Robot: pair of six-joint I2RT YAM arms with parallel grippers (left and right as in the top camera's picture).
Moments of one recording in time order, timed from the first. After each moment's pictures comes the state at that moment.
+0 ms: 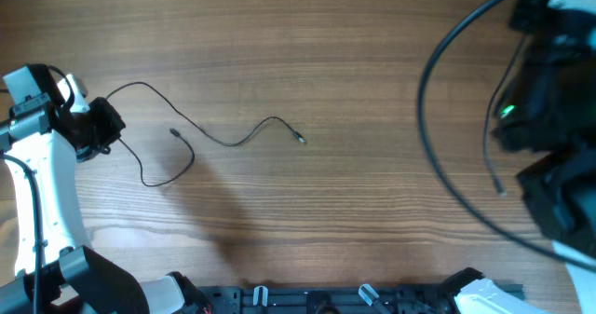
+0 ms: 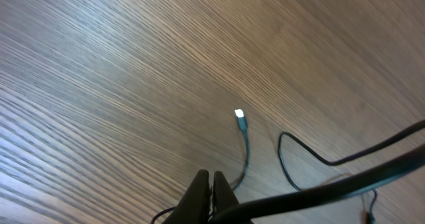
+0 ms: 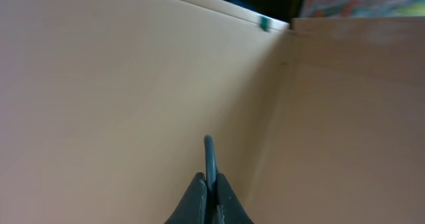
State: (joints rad) left arm 0.47 1.50 1.21 -0.91 0.21 -0.20; right arm 0.48 1.24 1.80 -0.29 0.98 -0.43
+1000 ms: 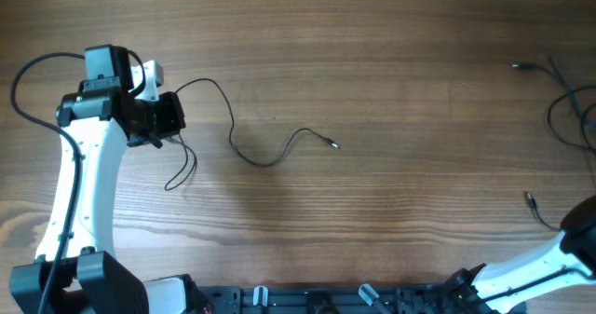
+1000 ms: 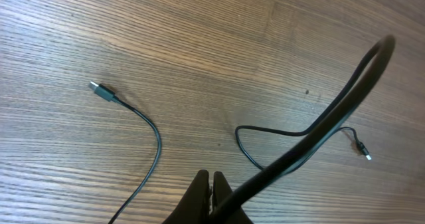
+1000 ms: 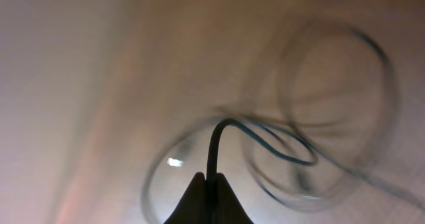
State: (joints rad) left arm 0.15 1.50 1.21 -0.95 0.26 -0.15; right arm -0.83 1.95 1.80 -0.84 -0.28 0.47
